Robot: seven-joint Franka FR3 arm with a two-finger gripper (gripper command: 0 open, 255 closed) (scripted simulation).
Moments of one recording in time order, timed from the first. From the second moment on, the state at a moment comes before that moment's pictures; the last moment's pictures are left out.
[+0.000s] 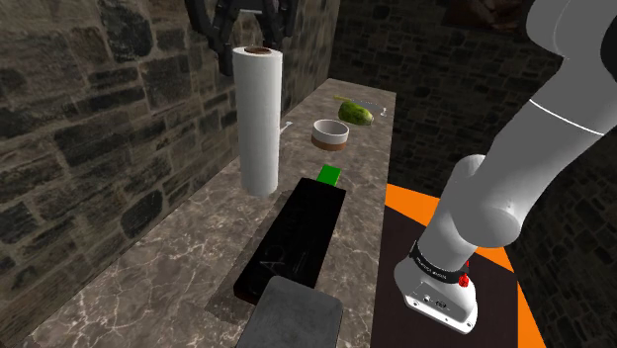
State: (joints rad) arm 0.19 -0.17 0.46 -1.54 0.09 1.36 0.87
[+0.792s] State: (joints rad) arm 0.43 0.27 0.66 -1.07 -0.15 1.27 1.23
